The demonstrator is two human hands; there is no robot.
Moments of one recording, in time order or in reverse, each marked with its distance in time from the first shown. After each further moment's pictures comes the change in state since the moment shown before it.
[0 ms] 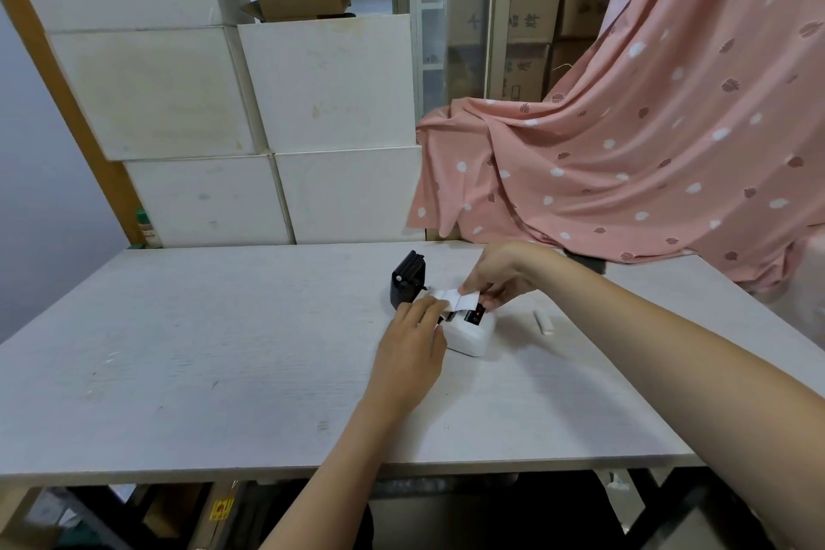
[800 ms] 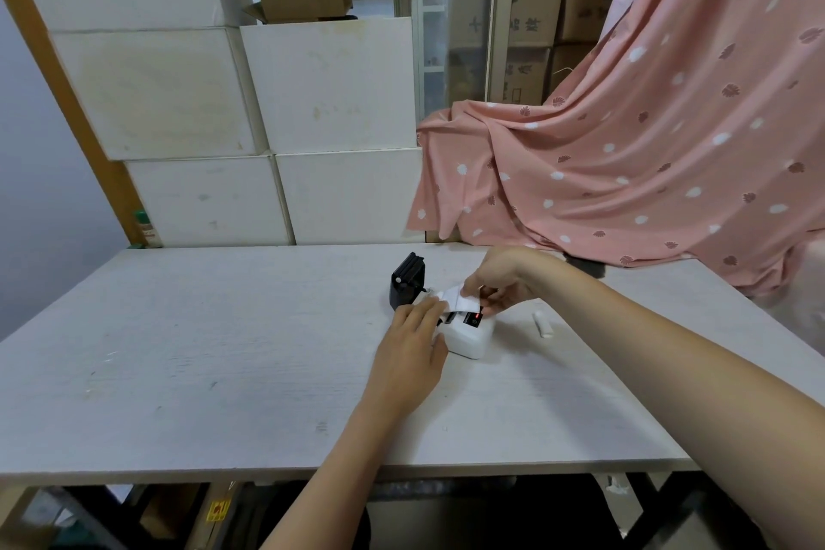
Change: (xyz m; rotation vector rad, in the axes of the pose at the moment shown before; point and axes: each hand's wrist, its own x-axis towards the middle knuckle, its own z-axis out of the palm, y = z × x) left_hand -0.002 -0.001 -0.001 -0.025 -0.067 -0.020; right_hand -0.005 0.007 0.003 0.127 0.034 -0.027
